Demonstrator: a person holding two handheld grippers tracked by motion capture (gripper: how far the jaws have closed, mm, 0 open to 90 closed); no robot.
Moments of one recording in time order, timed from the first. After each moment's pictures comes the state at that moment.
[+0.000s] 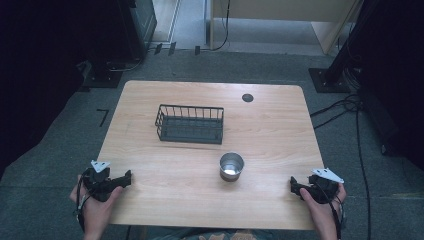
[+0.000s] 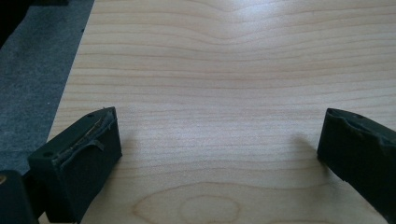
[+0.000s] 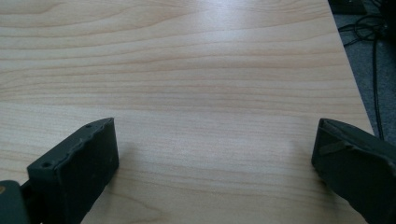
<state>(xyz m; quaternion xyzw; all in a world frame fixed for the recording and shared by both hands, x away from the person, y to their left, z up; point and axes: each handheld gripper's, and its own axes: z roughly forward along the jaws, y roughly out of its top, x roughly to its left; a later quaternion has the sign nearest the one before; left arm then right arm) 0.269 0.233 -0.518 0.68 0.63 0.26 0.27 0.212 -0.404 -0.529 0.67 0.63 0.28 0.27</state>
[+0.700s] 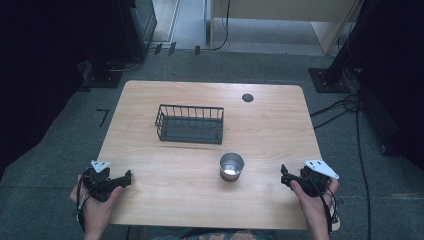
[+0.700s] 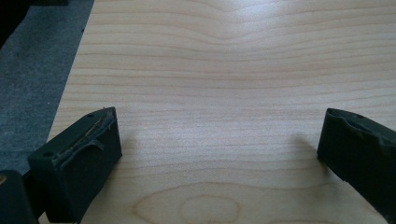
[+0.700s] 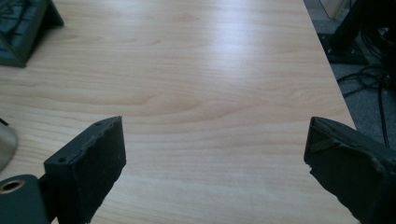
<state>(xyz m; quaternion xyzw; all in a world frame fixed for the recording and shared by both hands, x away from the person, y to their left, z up) 0.269 0.233 -0.518 0.68 0.63 0.26 0.27 0.217 -0.357 -0.471 0.63 0.62 0.34 0.31</state>
